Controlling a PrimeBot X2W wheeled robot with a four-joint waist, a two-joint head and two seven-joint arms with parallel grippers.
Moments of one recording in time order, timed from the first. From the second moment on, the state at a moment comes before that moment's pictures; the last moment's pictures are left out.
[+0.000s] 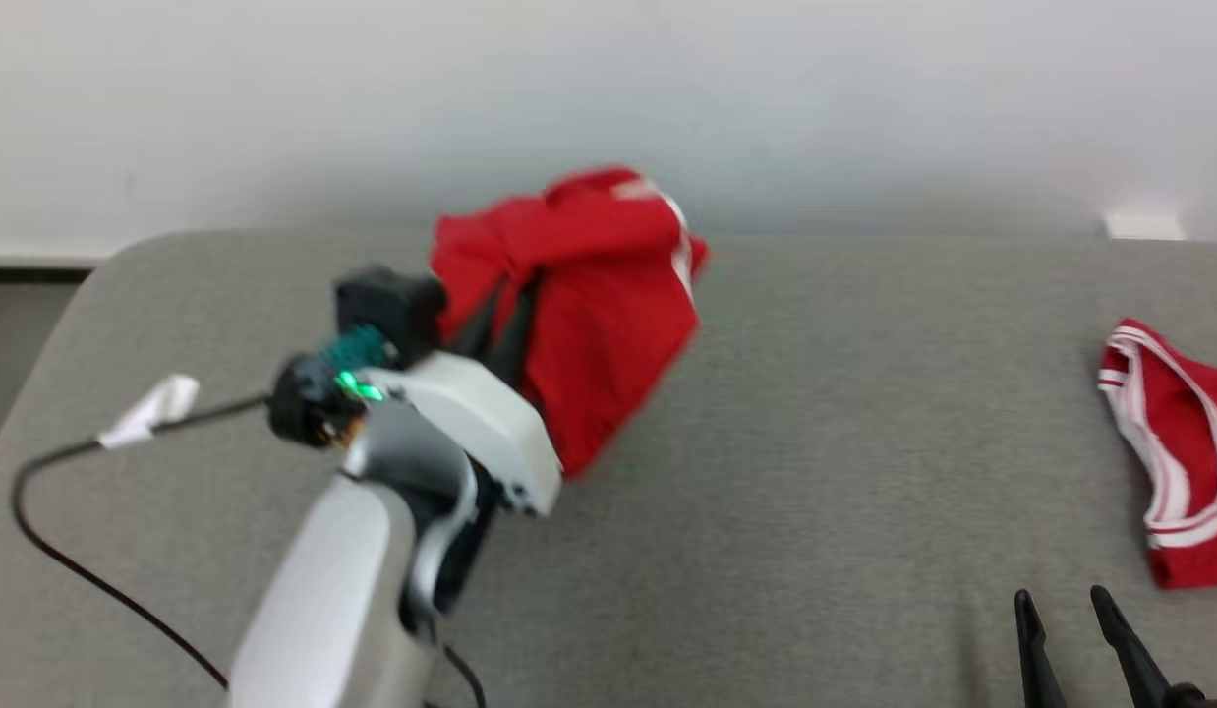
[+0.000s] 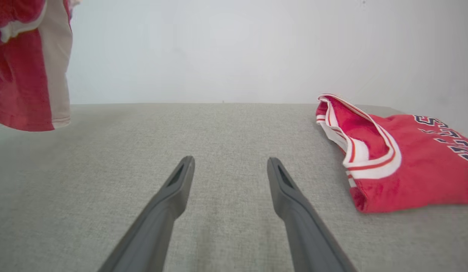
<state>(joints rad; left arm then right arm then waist) -0.58 0.08 -0.28 0.11 -0.25 0.03 0.23 0.05 -0.12 0.03 0.19 0.25 0.13 -0.26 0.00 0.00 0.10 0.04</state>
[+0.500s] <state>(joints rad) -0.28 0.05 -0.42 0.21 -0.34 0.12 0.20 0.06 -0.10 0.02 0.18 0.25 0.13 -0.26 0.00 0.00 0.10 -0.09</state>
